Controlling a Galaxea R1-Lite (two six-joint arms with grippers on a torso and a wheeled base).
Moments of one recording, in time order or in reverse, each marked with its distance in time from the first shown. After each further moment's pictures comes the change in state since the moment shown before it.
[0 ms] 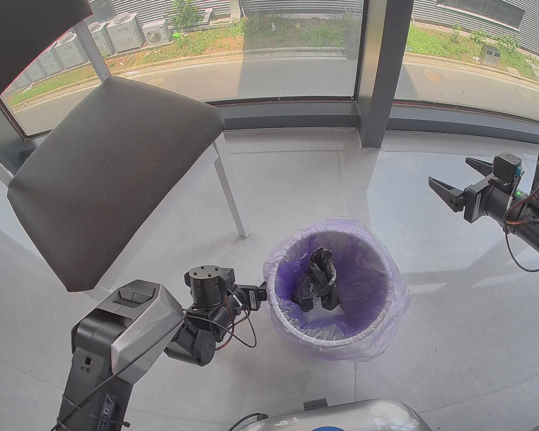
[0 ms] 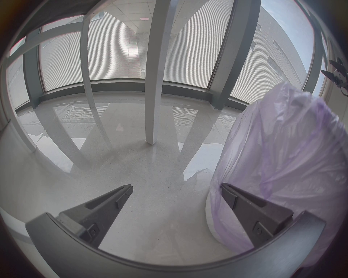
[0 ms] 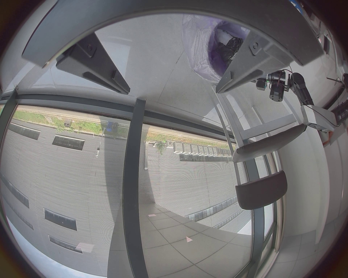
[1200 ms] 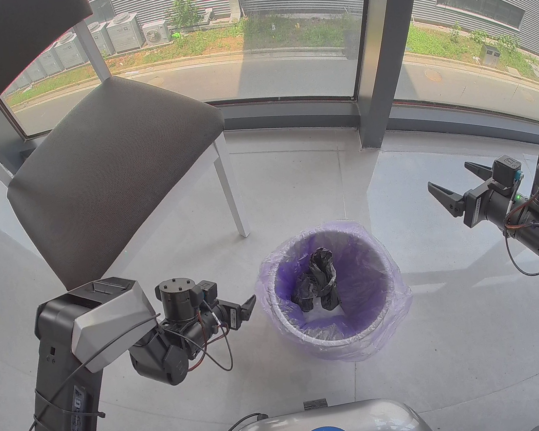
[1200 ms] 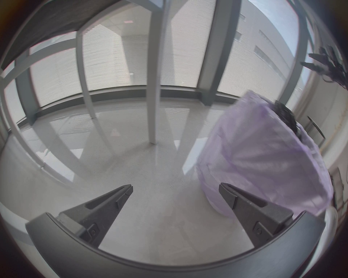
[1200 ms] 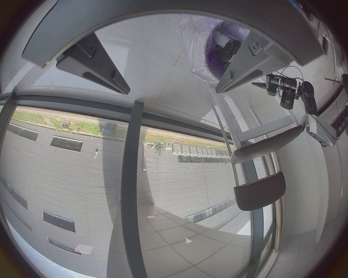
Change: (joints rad) left arm 0.058 -0.177 0.434 -0.206 -0.165 0.186; right arm 0.002 -0.002 0.021 -0.005 0.013 0.000
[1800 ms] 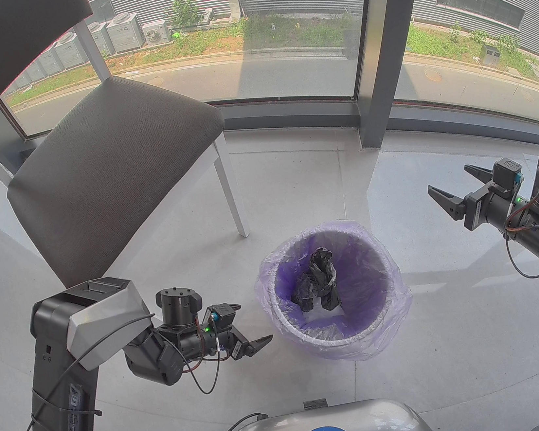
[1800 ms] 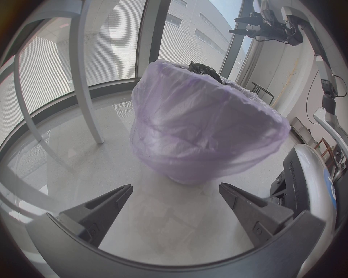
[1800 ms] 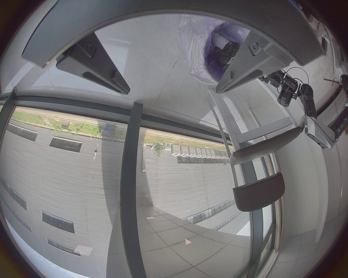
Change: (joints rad) left arm -0.007 0.003 -0.047 0.219 -0.313 0.355; right arm -0.001 0.001 0.011 -0.001 0.008 -0.001
